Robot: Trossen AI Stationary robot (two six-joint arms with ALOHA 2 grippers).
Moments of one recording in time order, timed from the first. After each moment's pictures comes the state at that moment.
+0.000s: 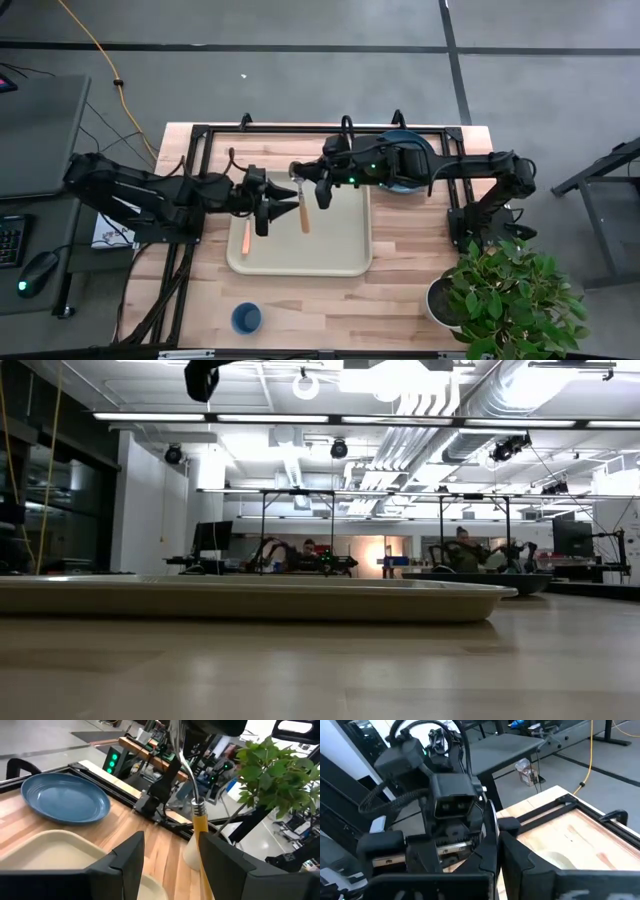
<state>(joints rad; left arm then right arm) -0.06 1.05 0.78 0.12 -0.28 -0.54 0.01 1.63 1.63 -0.20 0.15 0.38</state>
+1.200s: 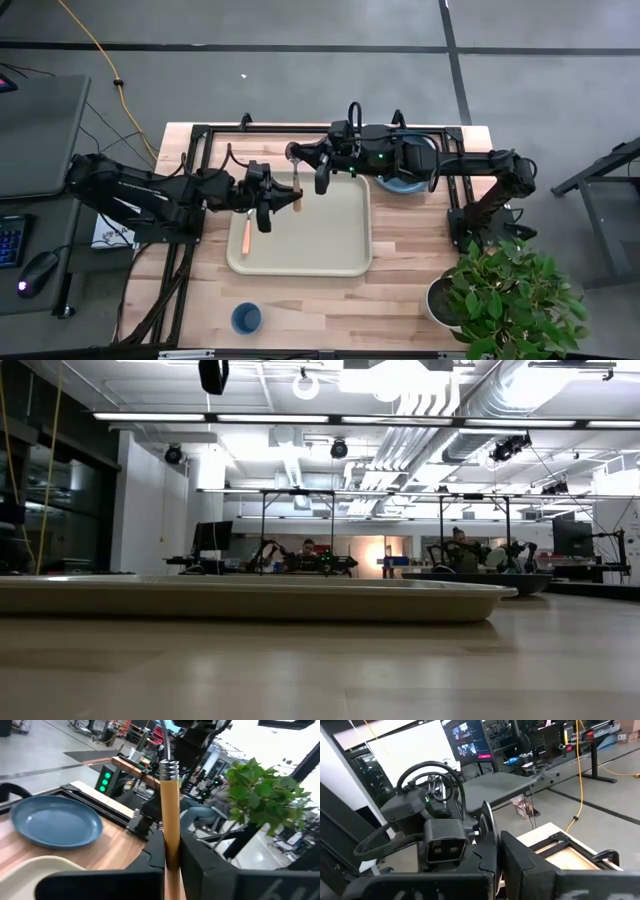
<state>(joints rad) -0.02 1.07 0.78 0.25 -0.25 -0.48 -0.01 1.63 1.63 -0.04 0.19 0.33</state>
